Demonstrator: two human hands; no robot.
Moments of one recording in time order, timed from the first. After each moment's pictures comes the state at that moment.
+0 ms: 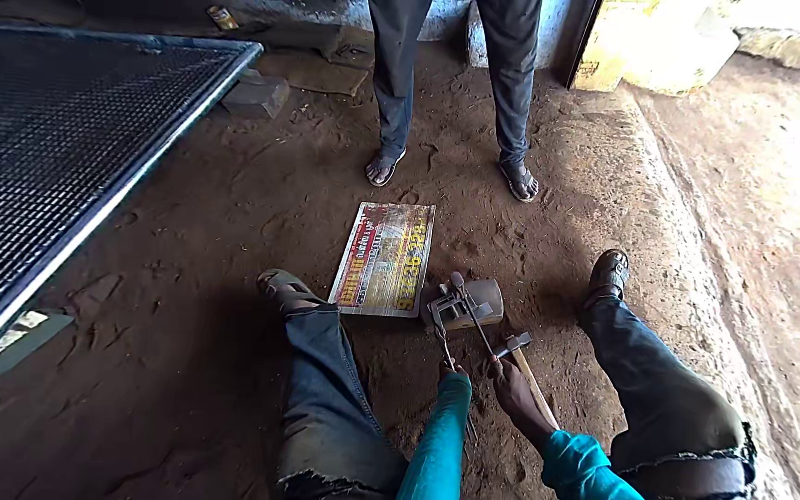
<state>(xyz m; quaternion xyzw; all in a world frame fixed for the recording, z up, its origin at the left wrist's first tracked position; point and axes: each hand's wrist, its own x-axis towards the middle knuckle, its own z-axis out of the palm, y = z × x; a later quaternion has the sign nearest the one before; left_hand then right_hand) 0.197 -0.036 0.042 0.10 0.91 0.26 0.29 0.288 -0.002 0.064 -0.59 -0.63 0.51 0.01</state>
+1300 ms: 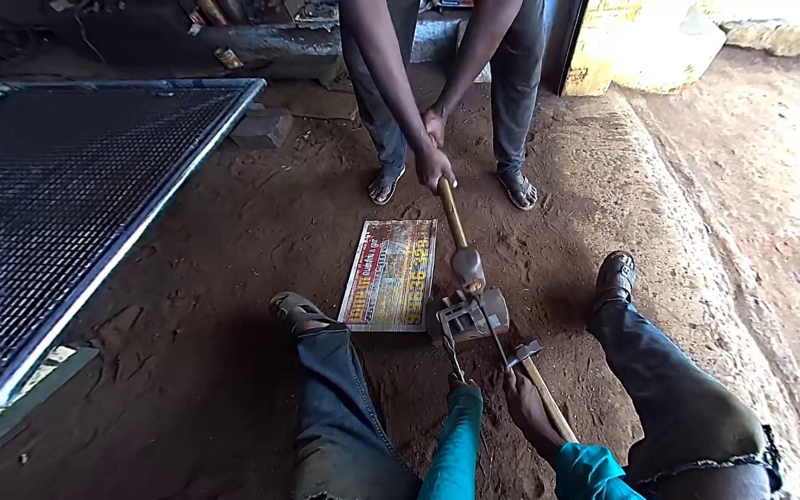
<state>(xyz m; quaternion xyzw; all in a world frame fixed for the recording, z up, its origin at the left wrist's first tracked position) 0.161 -0.028 0.003 0.08 0.87 0.19 0.45 0.288 -0.006 0.063 -0.62 -0.61 0.49 0.01</state>
